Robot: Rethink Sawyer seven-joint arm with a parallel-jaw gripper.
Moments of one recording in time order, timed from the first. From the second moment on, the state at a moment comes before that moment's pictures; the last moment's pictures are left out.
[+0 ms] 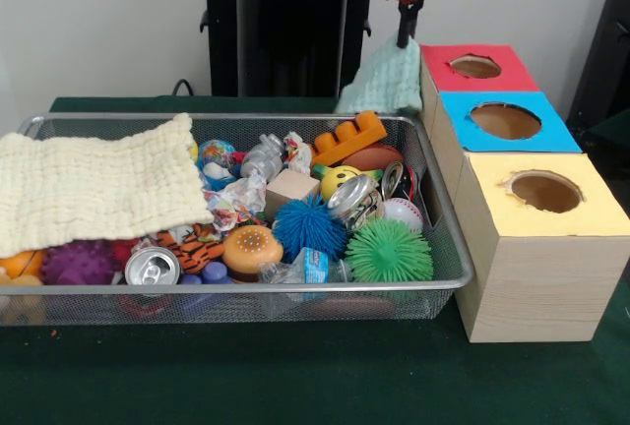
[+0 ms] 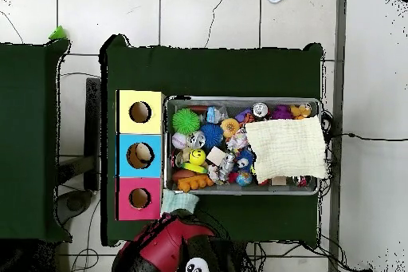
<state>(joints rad) -0.17 -0.95 0.29 2.26 -0.72 0.29 1.61</state>
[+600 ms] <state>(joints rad) -0.24 -0.94 0.31 2.26 -0.67 0.27 1.61</state>
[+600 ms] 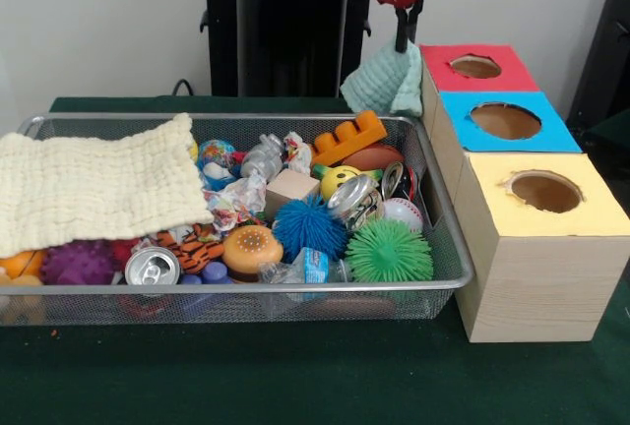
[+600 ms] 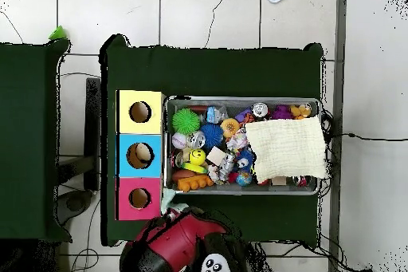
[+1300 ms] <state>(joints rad) -0.40 -0.98 0.44 2.26 -0.58 0.28 1.61</state>
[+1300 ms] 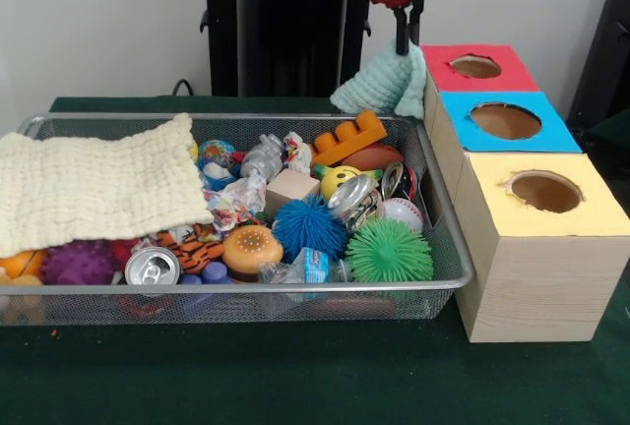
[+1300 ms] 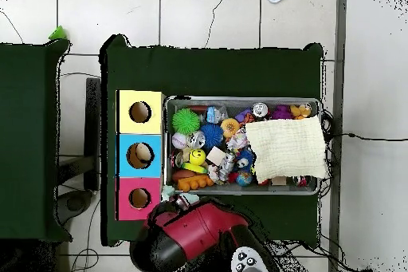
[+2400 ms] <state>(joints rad) -0.38 -0.91 0.51 2.07 -0.57 0.40 1.61</state>
